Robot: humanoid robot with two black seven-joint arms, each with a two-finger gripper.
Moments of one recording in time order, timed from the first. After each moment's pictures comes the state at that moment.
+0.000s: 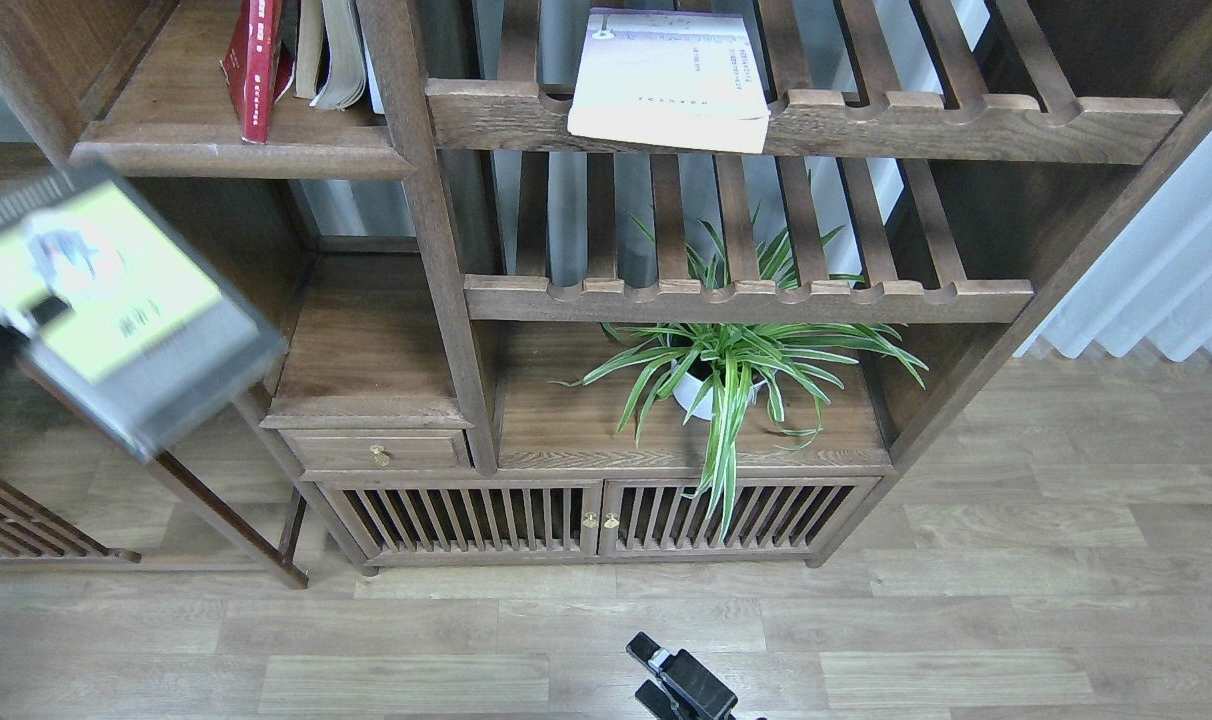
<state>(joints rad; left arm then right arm) -0.11 0.80 -1.65 -1.36 -0.26 -0.49 0.47 -0.30 -0.05 0.88 1.06 0.12 0.58 -0.17</state>
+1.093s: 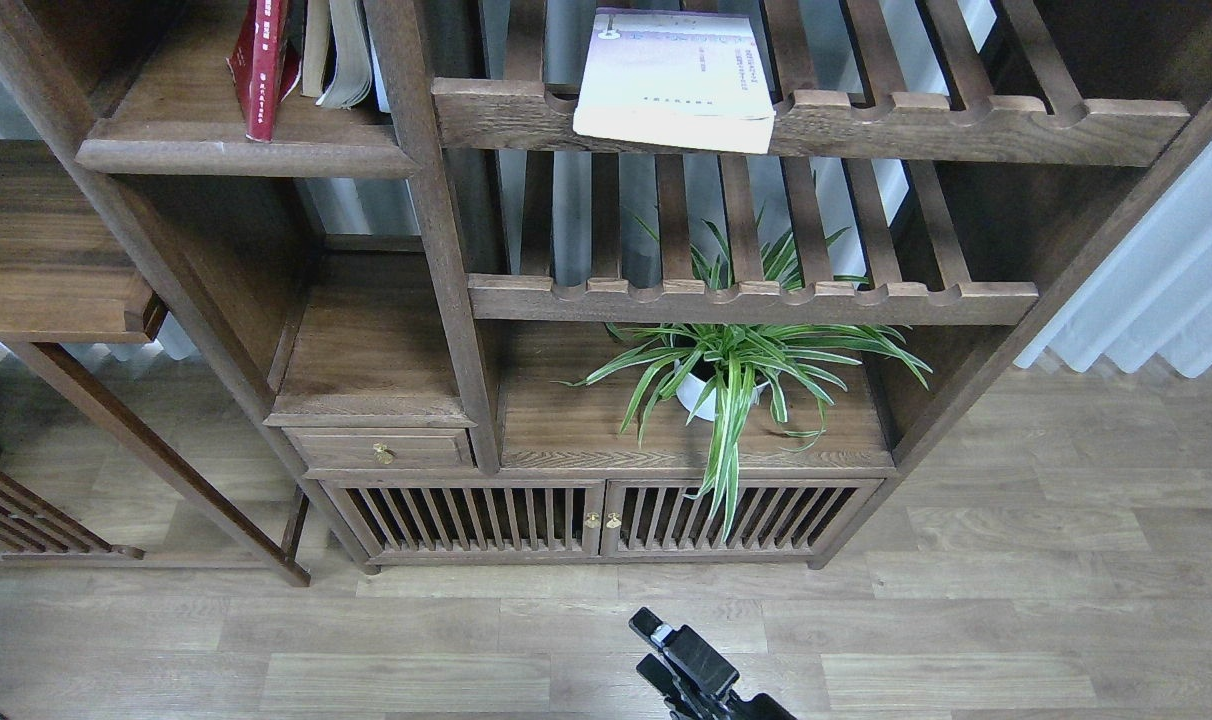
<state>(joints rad) -1.20 0.66 -1.20 -0.76 0.25 -0.49 0.49 -0.26 -0.03 0.89 1.06 0.12 0.58 -0.17</state>
